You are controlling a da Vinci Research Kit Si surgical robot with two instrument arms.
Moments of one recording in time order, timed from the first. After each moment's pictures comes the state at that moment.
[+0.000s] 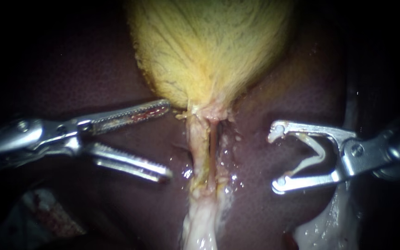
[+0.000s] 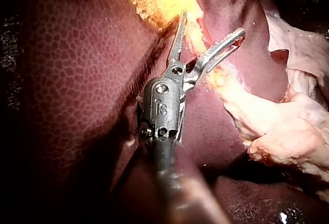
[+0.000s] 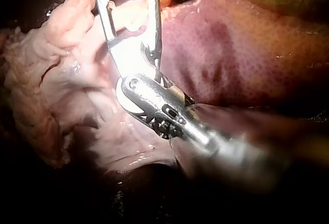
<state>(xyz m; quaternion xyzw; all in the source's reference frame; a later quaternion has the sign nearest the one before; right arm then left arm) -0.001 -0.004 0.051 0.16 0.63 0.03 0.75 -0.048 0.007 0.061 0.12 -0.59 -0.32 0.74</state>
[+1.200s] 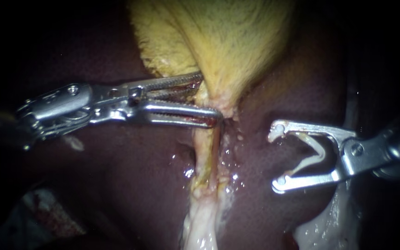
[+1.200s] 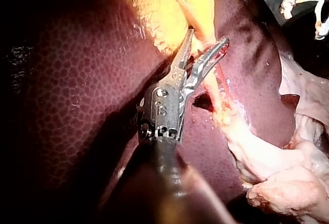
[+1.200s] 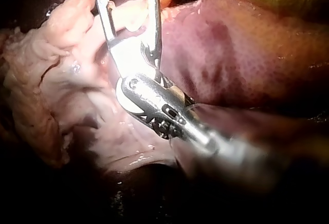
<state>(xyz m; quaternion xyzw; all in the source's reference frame) -0.001 -0.004 0.051 0.16 0.63 0.03 0.75 -0.052 0.012 0.065 0.13 -0.53 -0.38 0.74</state>
